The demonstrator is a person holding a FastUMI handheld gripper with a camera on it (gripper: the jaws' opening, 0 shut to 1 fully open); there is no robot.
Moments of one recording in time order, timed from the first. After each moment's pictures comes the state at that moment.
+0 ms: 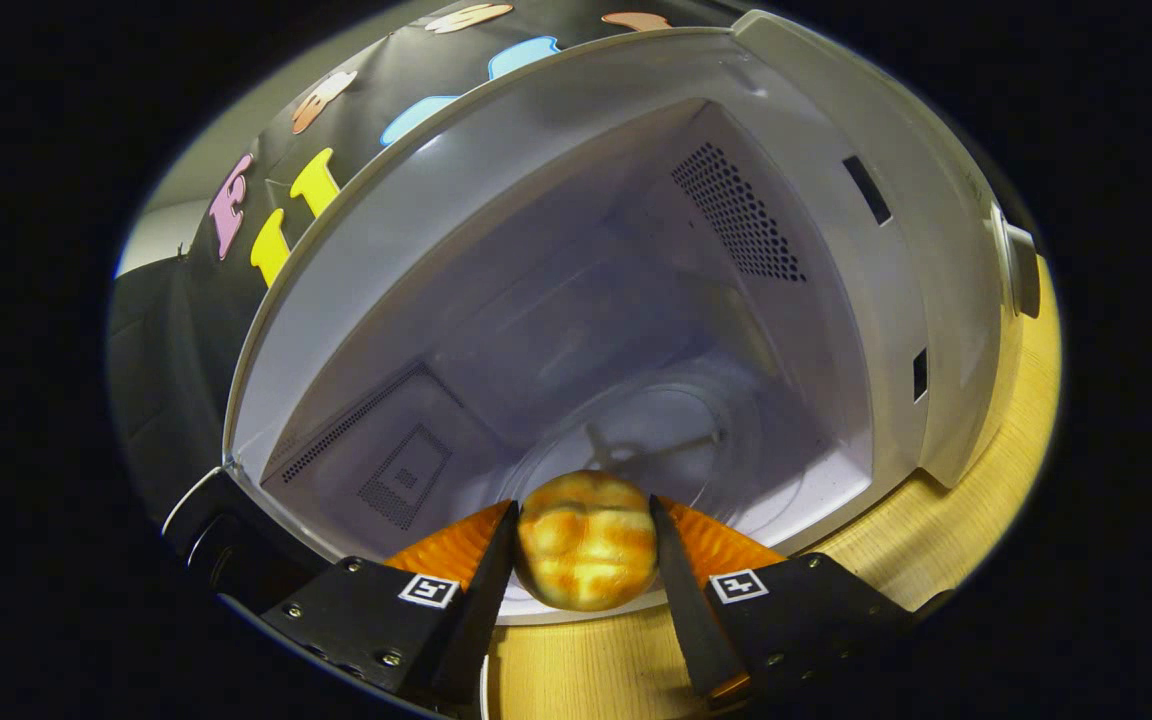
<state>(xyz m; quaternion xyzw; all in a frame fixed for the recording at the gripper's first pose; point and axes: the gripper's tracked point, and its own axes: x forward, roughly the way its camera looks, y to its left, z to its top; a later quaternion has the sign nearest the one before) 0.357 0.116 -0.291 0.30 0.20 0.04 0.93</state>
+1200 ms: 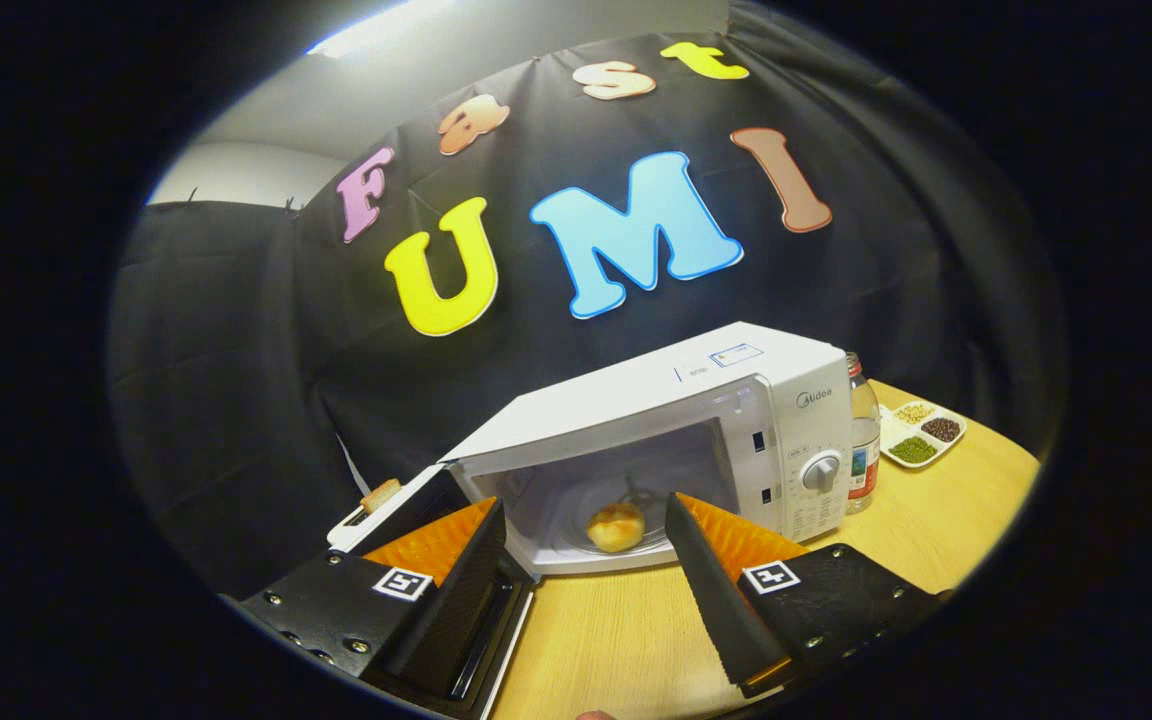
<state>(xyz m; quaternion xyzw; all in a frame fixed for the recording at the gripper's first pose) 0.169 0.093 -0.125 0.15 0.11 0.10 0.98</state>
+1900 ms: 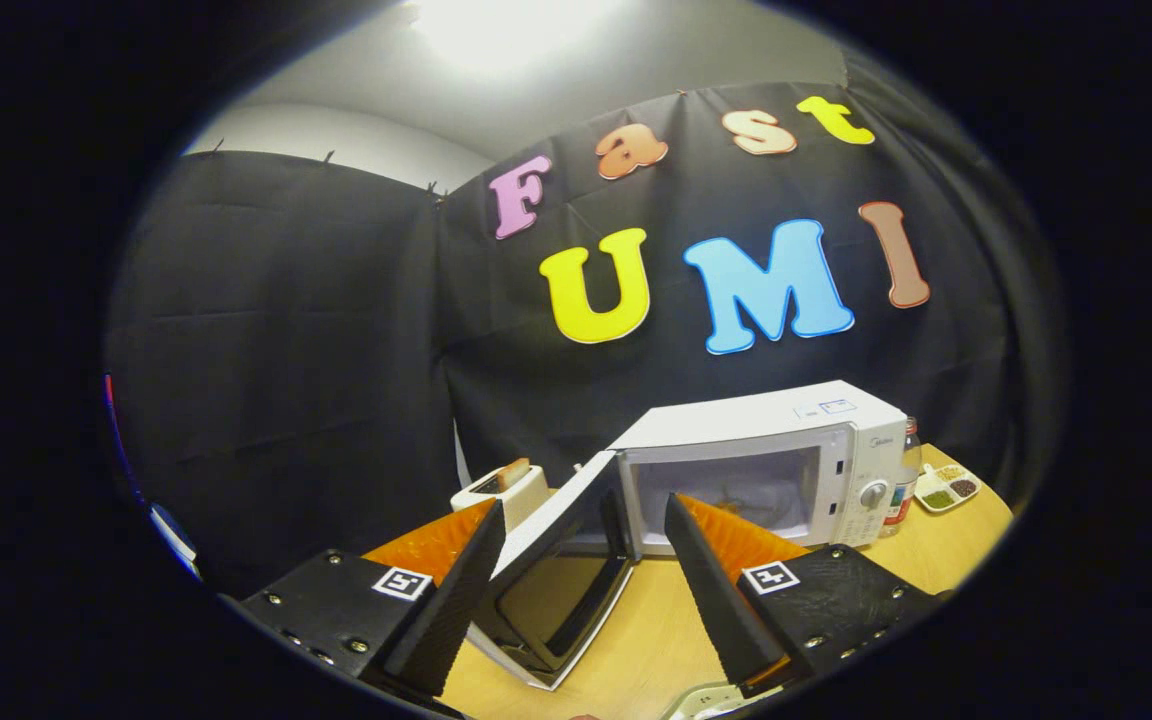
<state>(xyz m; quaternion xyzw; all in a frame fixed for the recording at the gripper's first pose) 0.034 0.191 -0.063 0.08 0.06 0.24 0.97</state>
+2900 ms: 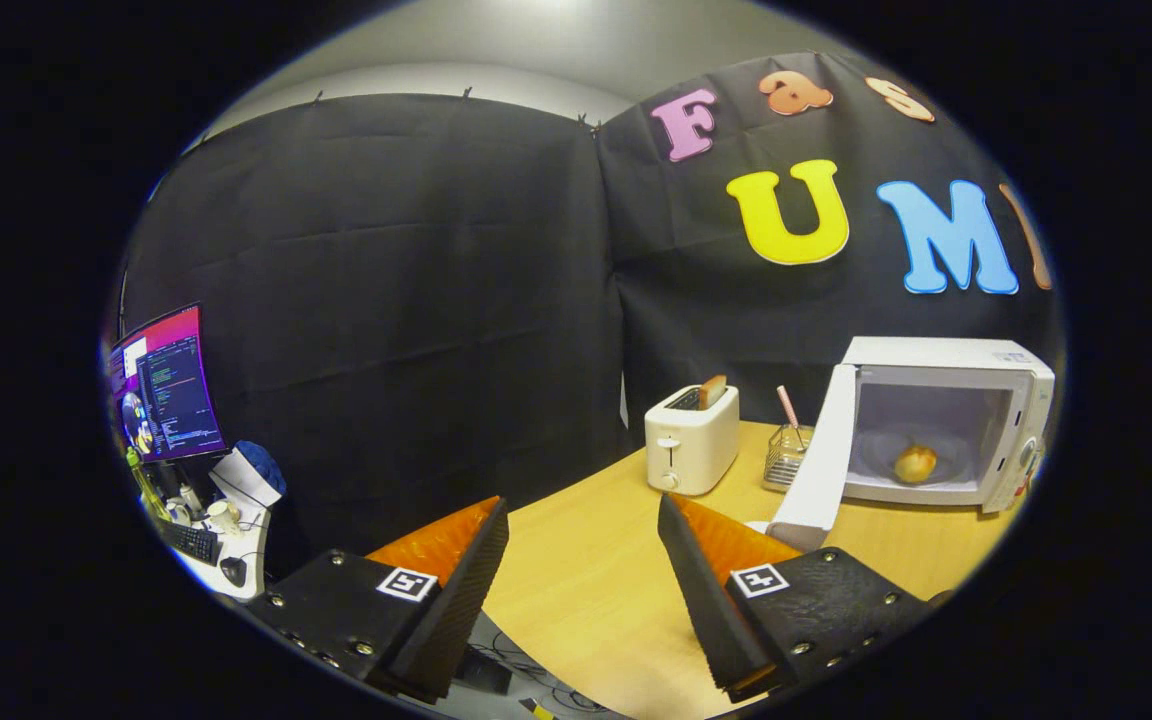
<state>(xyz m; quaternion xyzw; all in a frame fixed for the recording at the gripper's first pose) -0.060 0.358 -0.138 0.02 0.14 0.44 0.89</state>
